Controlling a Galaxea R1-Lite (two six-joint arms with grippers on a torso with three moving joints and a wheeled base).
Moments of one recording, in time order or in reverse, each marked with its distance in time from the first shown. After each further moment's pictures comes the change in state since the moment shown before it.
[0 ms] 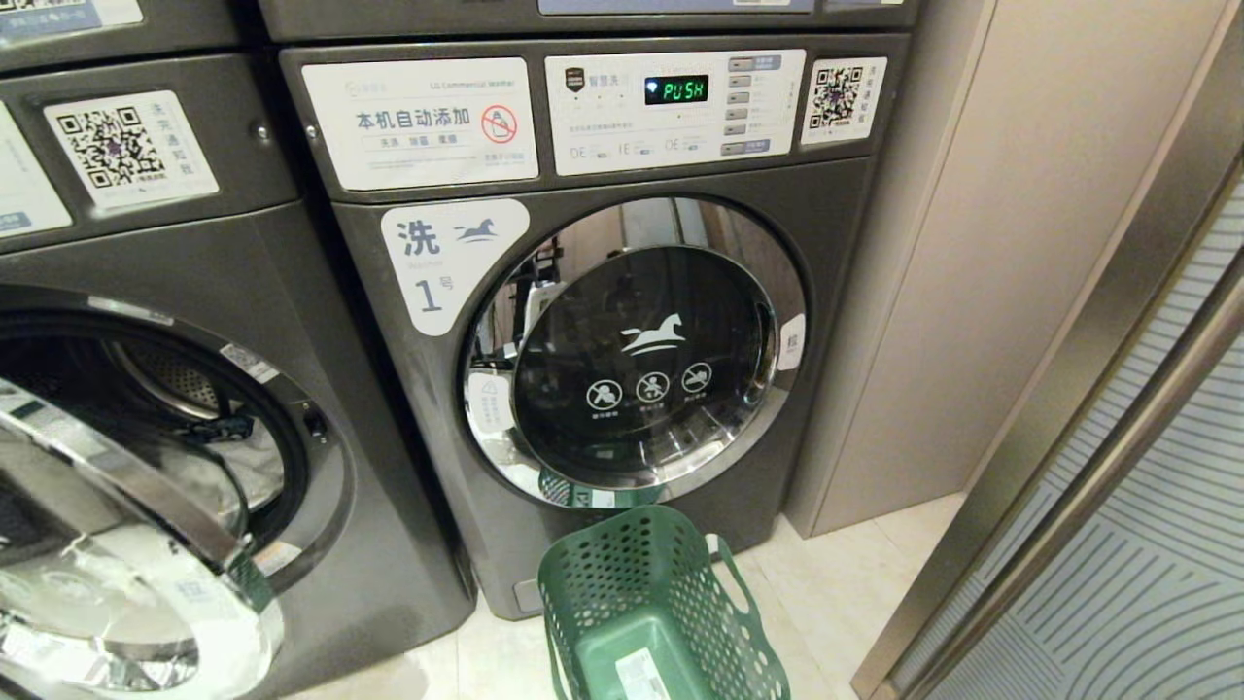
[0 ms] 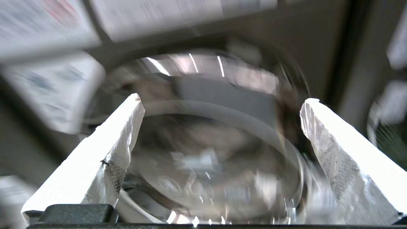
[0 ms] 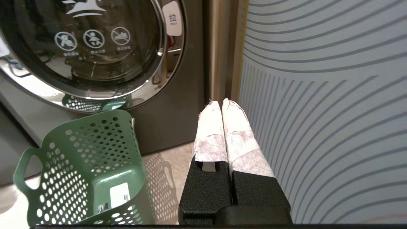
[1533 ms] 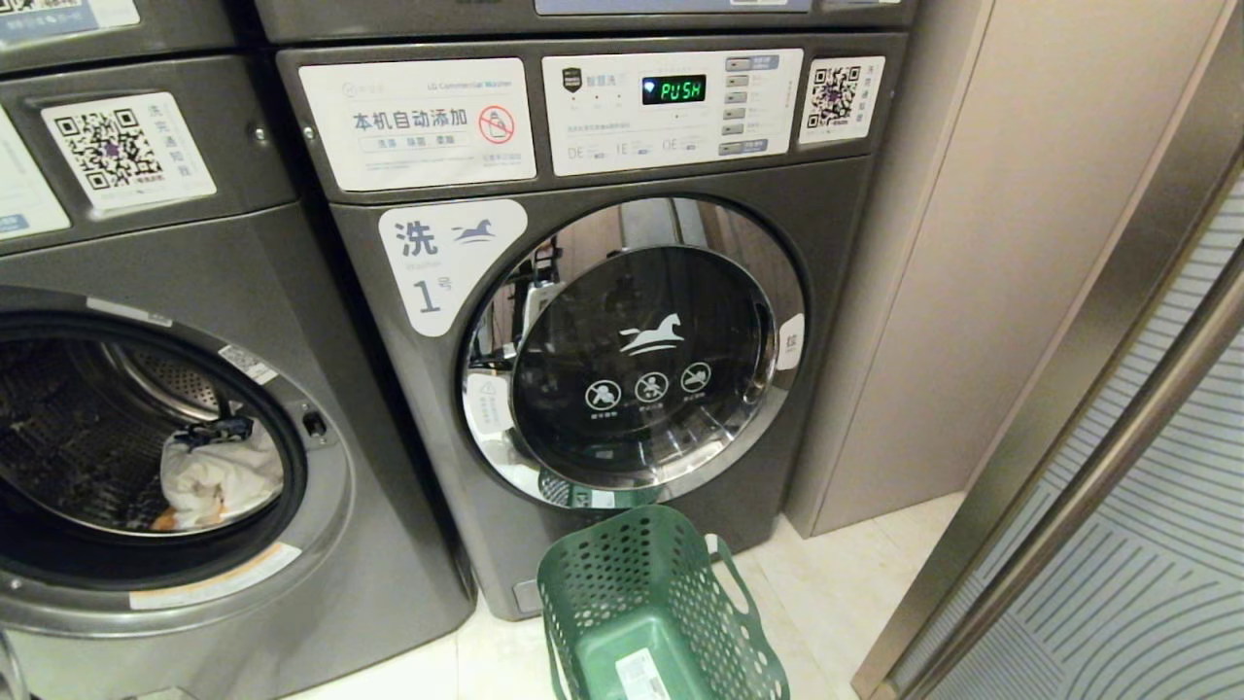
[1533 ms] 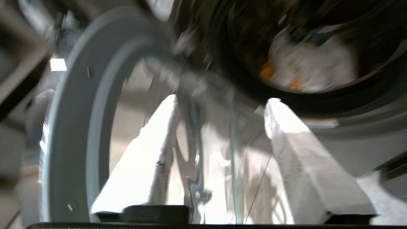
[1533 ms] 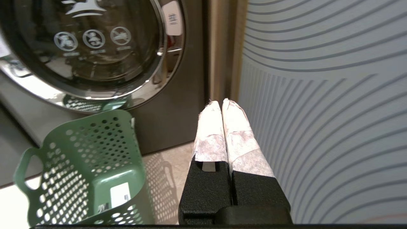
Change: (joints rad) left arm -0.460 -0.306 -0.390 1.423 1.174 0.591; right arm 0.001 0.000 0.000 0.000 0.000 0.000
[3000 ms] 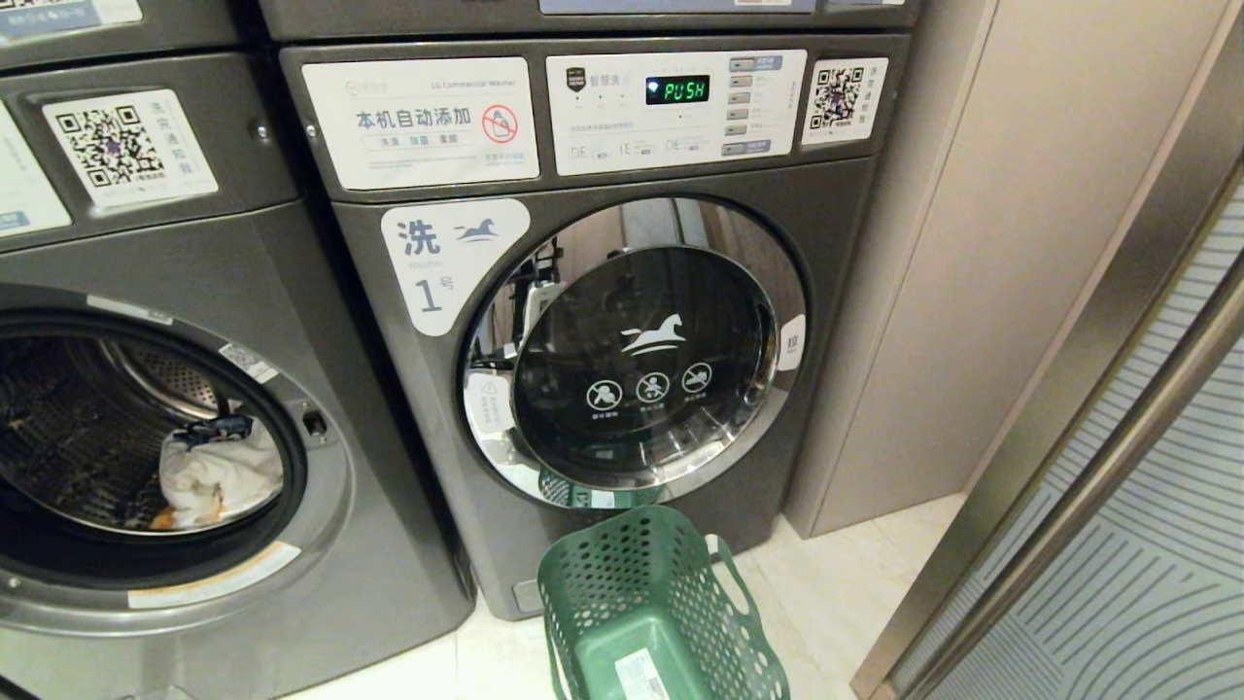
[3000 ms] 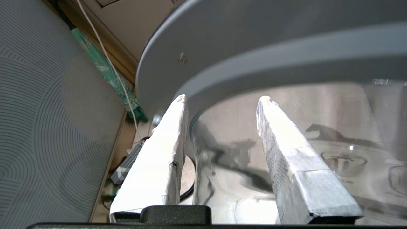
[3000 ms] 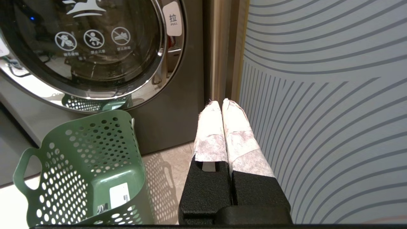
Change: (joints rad) left arm 0.284 0.814 -0.442 -0.349 0.845 -0.148; right arm -0.001 0.000 0.000 0.000 0.000 0.000
